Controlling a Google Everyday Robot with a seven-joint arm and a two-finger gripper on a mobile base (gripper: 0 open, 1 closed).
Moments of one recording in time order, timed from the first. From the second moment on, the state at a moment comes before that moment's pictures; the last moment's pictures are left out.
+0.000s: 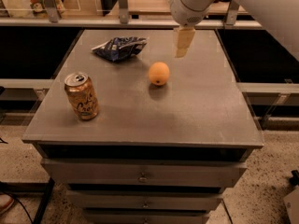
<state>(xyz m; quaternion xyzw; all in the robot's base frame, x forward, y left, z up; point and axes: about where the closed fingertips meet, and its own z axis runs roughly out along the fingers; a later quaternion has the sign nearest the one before) 0.692 -0.076 0.969 -0.74 0.58 -0.18 0.30</state>
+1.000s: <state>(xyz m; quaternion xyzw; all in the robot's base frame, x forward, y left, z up) 0.747 -0.028 0.941 -0.79 0.49 -0.19 0.32</state>
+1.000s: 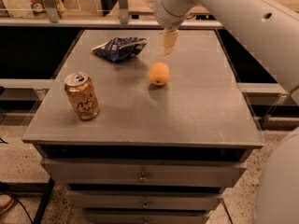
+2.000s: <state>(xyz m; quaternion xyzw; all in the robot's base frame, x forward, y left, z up) 0.786 0.033 0.911 -0.83 0.42 -0.16 0.34</state>
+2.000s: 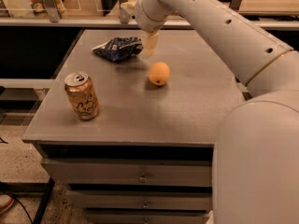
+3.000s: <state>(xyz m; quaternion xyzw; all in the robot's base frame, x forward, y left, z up) 0.786 0.058 0.883 -0.84 0.41 -0.13 0.35</state>
